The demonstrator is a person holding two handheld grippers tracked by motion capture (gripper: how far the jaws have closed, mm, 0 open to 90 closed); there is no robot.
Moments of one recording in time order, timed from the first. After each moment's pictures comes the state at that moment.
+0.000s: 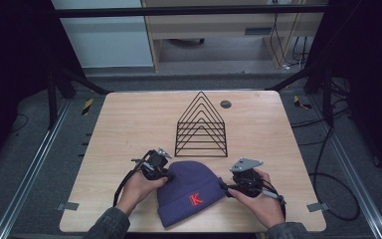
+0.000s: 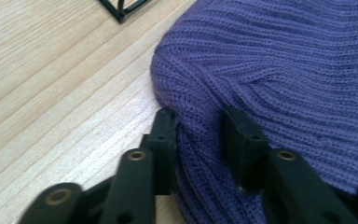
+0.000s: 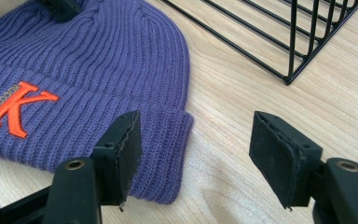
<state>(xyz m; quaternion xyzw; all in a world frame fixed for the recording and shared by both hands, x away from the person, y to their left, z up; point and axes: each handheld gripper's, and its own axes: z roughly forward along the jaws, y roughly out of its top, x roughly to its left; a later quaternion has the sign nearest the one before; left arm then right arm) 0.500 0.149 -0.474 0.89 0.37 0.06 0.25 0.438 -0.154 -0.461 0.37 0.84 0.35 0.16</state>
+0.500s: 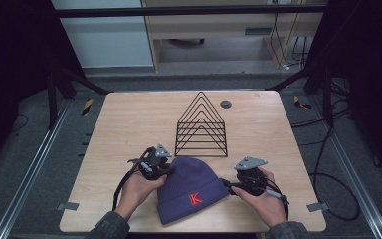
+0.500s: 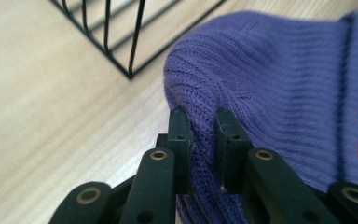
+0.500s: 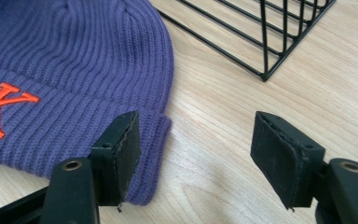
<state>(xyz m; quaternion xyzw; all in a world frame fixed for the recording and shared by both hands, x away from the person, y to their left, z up) 0.484 0.145 -0.440 0.88 0.34 0.13 0.30 0.440 -0.164 -0.460 0.39 0.83 0.36 0.18</state>
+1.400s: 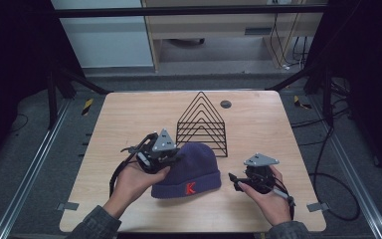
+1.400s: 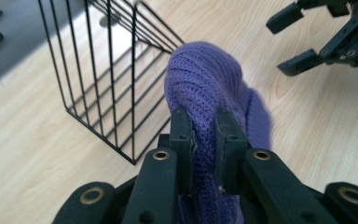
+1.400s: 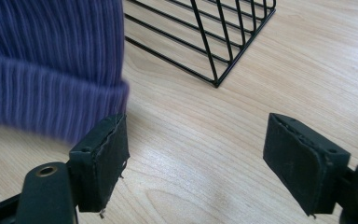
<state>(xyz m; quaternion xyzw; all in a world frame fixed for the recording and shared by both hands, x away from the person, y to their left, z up) 0.455 0.128 -0.334 0.89 0.22 0.18 0.37 0.440 -0.183 -0.453 0.43 0.79 0.37 0.22</state>
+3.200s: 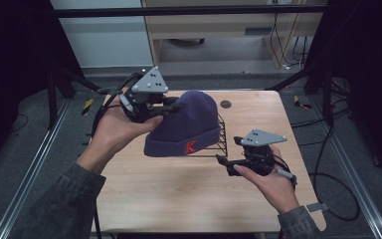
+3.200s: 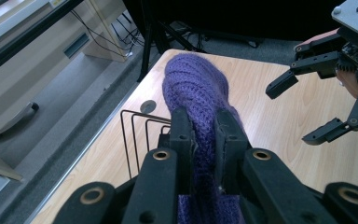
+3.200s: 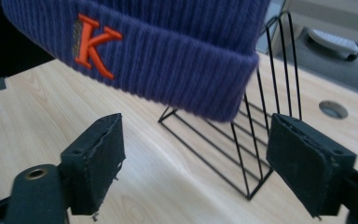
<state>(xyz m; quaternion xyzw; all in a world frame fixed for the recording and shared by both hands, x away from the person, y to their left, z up) 0.485 0.129 -0.192 0.87 0.15 0.23 0.41 0.441 -0.157 -0.345 0.33 0.79 0.48 0.20</state>
